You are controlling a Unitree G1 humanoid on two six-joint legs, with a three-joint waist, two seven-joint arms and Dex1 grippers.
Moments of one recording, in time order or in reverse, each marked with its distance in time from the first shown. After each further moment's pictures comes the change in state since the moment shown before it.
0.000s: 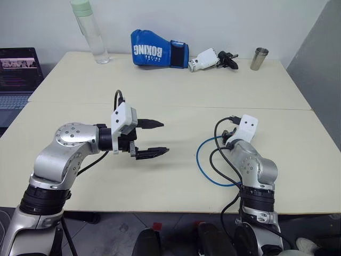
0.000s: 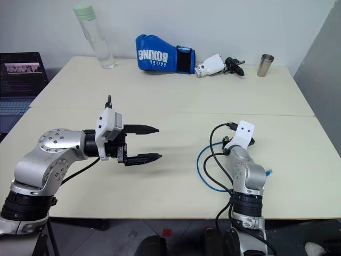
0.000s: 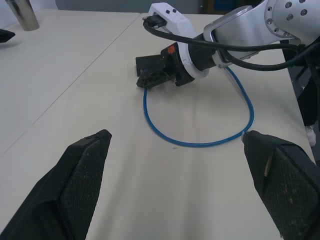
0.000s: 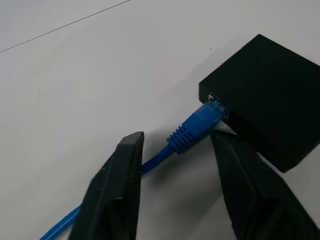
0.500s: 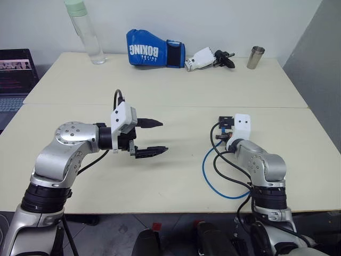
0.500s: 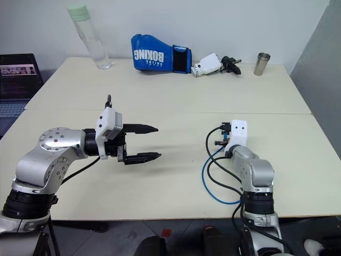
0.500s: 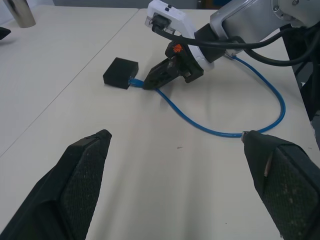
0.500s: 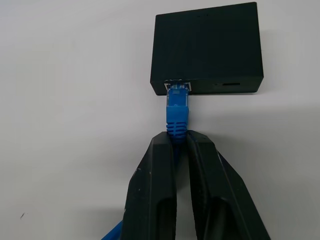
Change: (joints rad) left arm -0.010 -0.005 0.002 0.021 0.029 -0.005 -0.011; right arm -0.014 -0.350 0.280 0.023 0.029 0.100 0.451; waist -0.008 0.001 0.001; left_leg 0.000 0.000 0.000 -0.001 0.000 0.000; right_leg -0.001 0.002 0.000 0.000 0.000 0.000
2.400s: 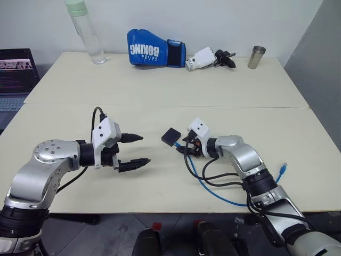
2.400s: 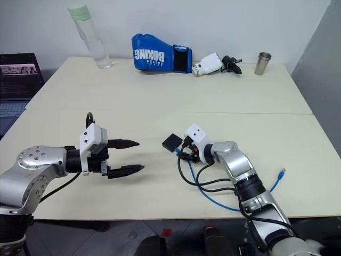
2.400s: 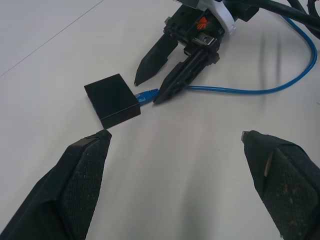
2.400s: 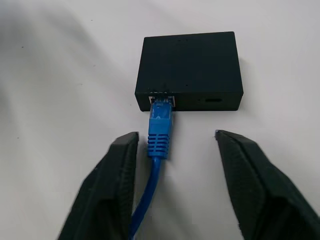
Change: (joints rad) left arm 0.232 0.108 0.114 -0.071 -0.011 0.047 0.042; right arm -0.140 -0.001 0.290 0.289 -0.156 -0.361 0.645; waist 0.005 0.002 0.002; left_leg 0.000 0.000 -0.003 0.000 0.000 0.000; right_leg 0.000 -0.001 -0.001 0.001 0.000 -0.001
